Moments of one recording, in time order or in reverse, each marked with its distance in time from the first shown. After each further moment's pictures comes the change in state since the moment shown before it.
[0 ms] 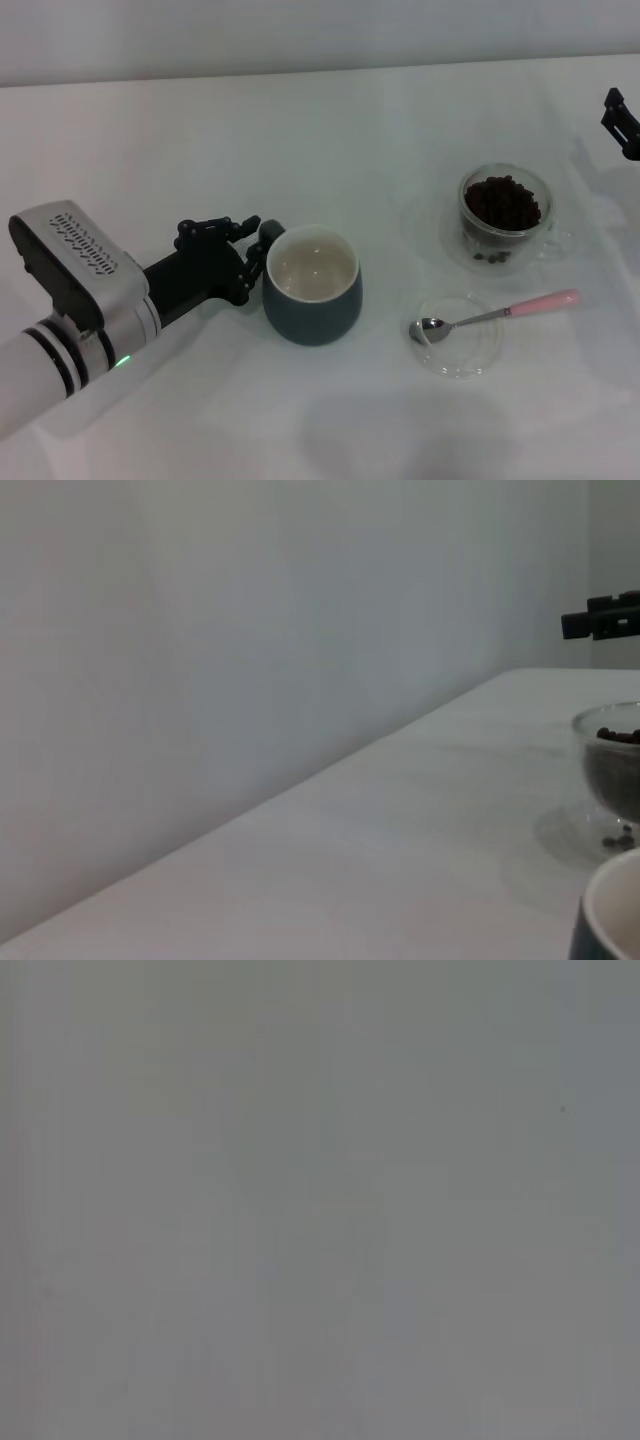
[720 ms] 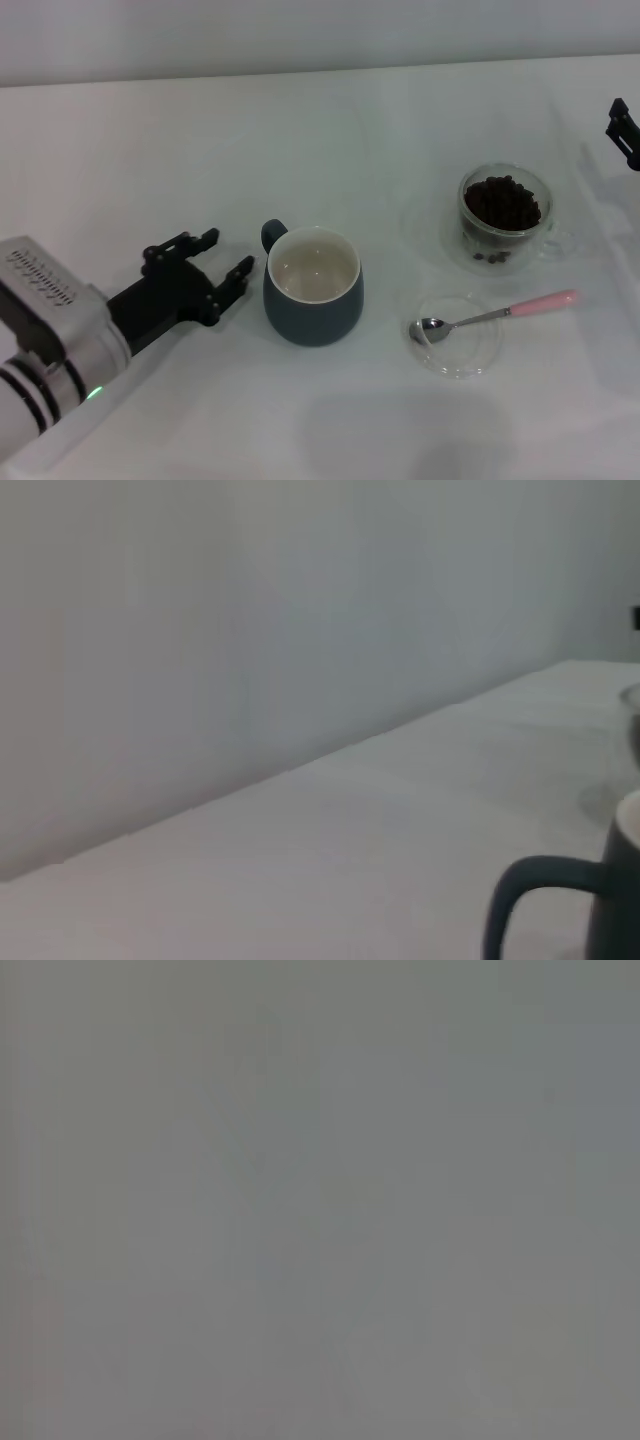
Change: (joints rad) left arm 0.093 0.006 -0.039 -0.001 -0.005 -0.027 0.000; right arm -0.023 0.000 -0.012 0.002 0.000 0.010 0.000
